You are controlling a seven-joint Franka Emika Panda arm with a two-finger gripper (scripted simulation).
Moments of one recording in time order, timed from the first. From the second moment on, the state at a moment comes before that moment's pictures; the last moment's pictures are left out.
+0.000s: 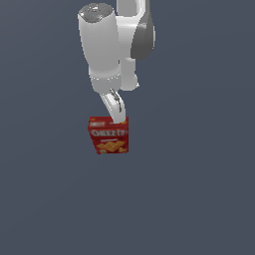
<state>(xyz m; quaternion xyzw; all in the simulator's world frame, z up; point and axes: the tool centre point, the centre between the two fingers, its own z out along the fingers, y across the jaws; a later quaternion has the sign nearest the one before) -0.045 -0.062 0.263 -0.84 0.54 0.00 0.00</state>
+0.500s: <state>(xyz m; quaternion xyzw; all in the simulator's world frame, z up) -0.039 -0.071 0.250 -0.77 0.64 0.00 0.00</state>
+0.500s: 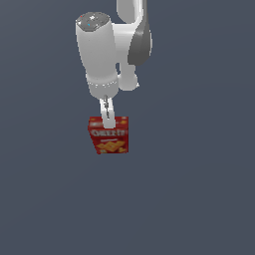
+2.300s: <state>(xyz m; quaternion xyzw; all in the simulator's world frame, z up) -0.035 -0.077 0.193 -0.72 0.69 0.00 0.00</state>
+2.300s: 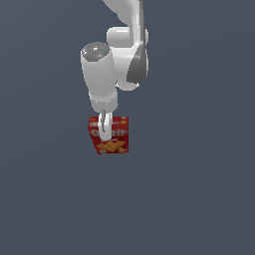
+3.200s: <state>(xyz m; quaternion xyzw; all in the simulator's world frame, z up) -0.027 -0.060 0.216 -0.72 0.69 0.00 0.00</state>
